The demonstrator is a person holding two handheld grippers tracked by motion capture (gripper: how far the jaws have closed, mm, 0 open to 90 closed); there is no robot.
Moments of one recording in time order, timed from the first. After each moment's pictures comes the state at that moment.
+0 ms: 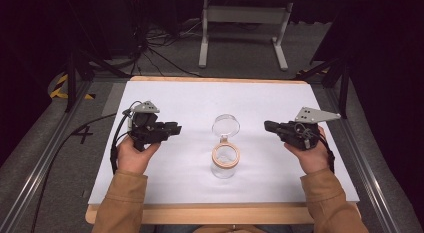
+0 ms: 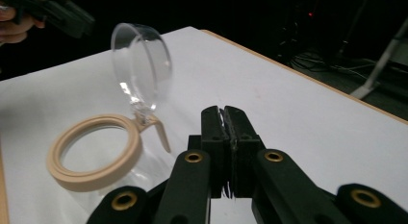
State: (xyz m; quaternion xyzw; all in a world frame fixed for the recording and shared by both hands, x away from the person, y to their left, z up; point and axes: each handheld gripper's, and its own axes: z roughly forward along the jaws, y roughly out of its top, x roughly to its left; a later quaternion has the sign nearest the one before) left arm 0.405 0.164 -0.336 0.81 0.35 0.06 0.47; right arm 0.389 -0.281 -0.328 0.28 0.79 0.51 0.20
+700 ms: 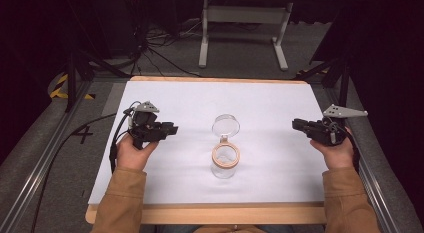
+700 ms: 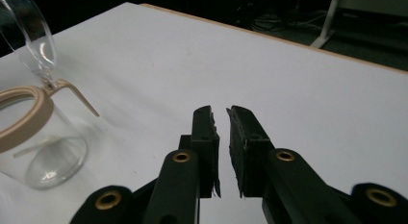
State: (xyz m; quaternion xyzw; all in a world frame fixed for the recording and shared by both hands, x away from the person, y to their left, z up) left arm 0.423 0.170 -0.356 0.81 0.37 0.06 0.44; right arm 0.406 -0.361 -0.345 0.39 0.77 0.47 0.19
